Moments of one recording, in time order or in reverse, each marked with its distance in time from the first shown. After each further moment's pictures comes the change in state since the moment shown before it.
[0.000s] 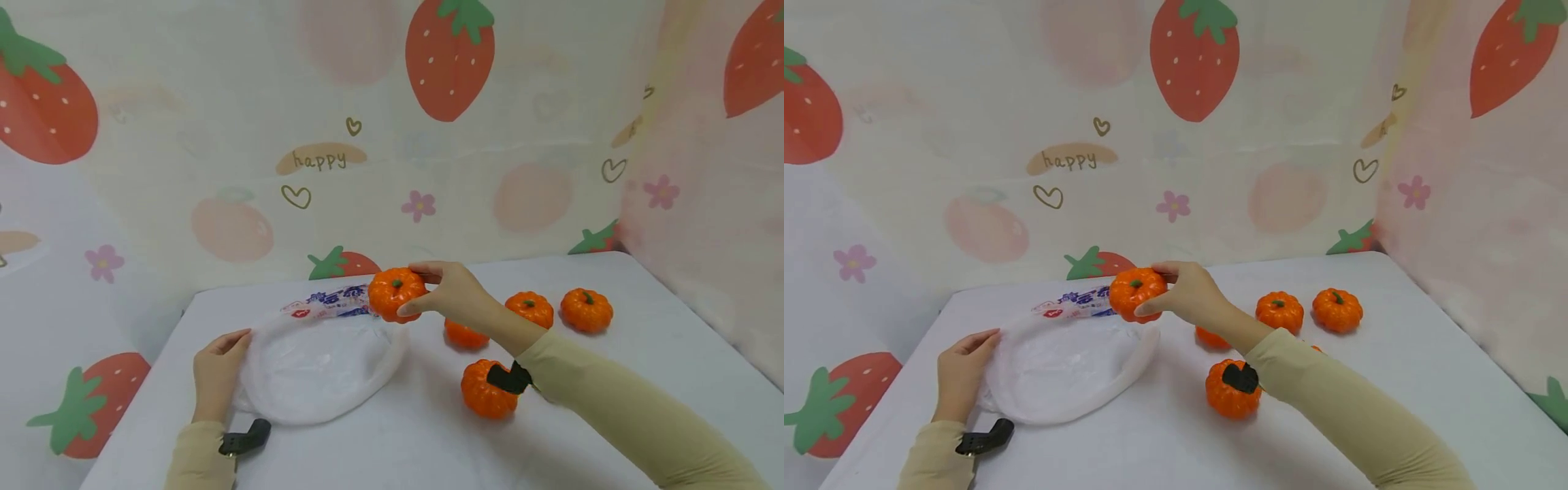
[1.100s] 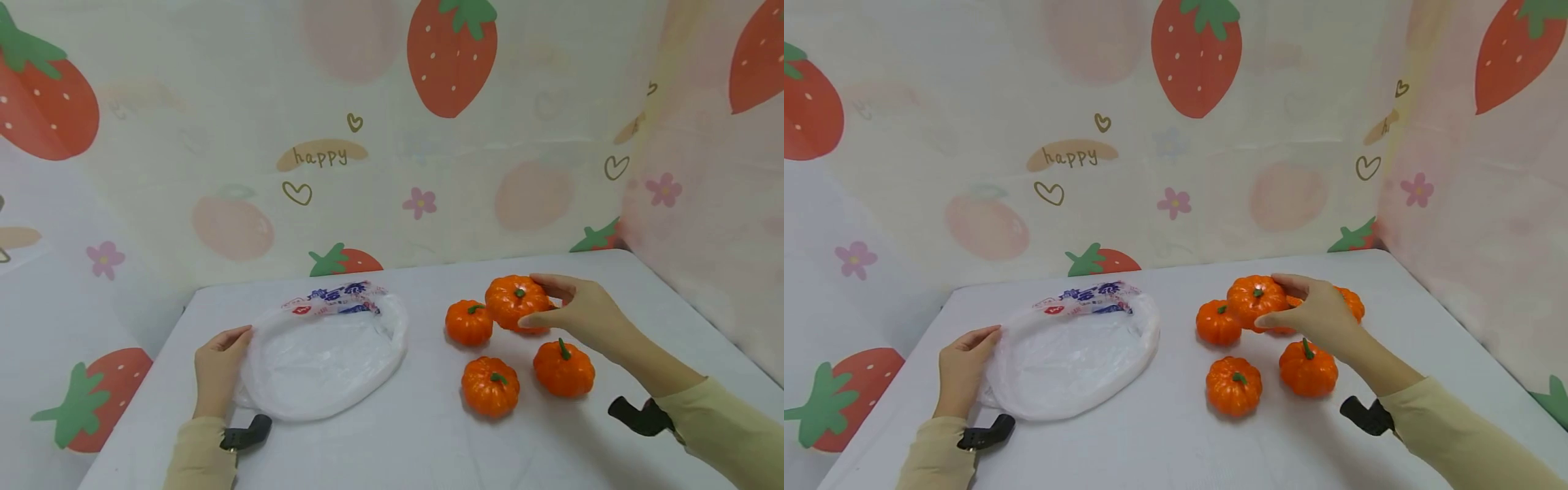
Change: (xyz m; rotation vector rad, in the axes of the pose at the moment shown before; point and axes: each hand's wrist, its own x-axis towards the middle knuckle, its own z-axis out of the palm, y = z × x) left_hand 0.003 -0.003 0.002 0.001 0.011 -0.012; right_hand -0.079 0.076 -0.107 -0.173 0.112 0.142
